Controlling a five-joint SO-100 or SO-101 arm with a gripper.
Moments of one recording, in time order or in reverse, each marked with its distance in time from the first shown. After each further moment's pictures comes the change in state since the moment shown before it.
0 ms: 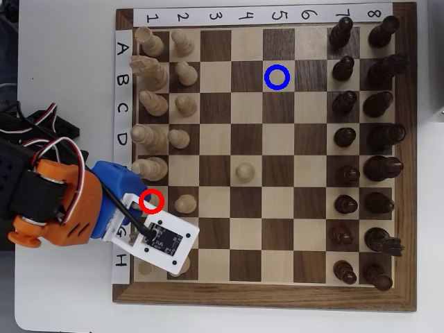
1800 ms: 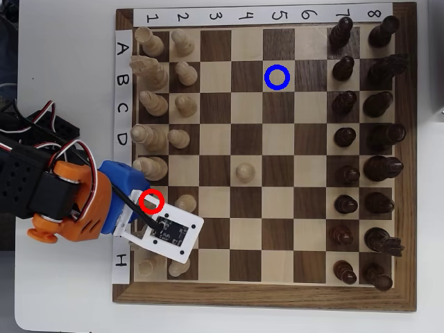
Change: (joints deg) arm 0.0 0.0 12.0 -9.0 -2.4
